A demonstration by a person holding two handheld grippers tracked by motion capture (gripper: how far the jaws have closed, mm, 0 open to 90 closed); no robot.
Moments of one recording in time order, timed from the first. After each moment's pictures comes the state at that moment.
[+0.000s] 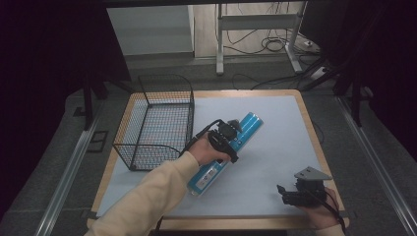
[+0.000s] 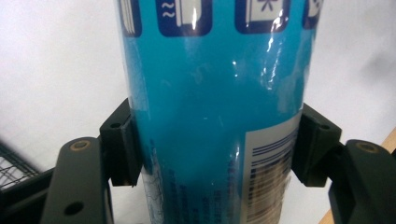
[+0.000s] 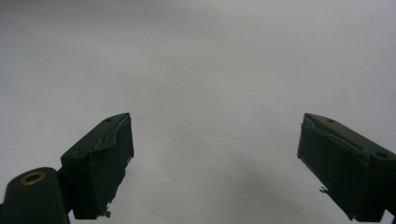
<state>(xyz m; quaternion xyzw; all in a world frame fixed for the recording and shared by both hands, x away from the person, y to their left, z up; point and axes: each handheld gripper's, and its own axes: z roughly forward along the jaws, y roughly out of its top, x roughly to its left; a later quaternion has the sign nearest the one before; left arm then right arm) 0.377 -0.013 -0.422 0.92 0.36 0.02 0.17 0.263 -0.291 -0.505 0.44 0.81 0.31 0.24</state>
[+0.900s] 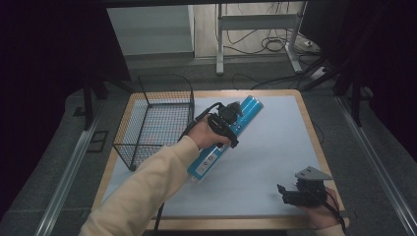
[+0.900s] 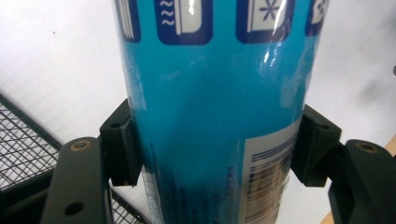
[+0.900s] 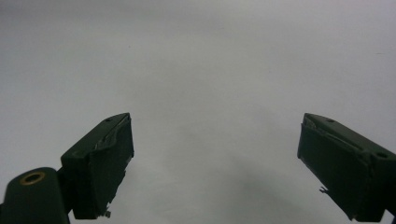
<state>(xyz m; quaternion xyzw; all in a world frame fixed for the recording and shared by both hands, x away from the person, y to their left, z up) 0.400 -0.010 -0.382 0.91 0.37 0.04 0.17 0.263 -0.292 -0.503 0.44 0.81 0.32 0.24</state>
